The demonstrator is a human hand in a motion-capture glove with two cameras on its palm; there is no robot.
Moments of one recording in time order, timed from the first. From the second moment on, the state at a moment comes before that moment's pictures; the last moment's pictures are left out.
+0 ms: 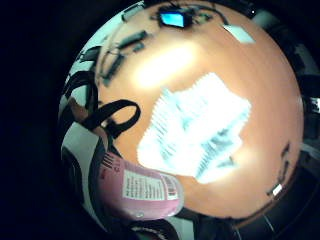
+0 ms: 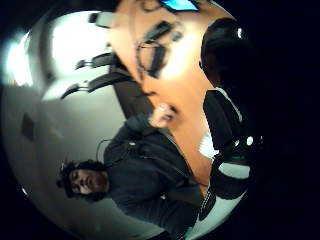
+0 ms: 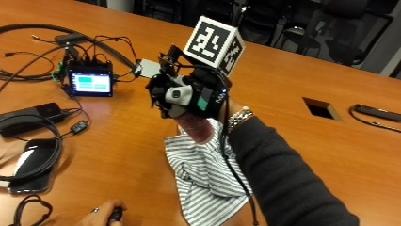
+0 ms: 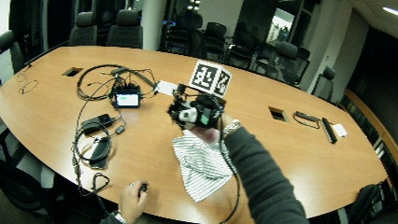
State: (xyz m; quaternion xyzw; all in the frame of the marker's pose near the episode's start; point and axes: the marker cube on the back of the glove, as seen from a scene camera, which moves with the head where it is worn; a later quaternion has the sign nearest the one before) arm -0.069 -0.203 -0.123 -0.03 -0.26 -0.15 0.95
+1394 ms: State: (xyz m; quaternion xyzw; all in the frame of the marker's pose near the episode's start) arm -0.095 -0.220 -0.007 0.27 -0.49 -0.02 0.83
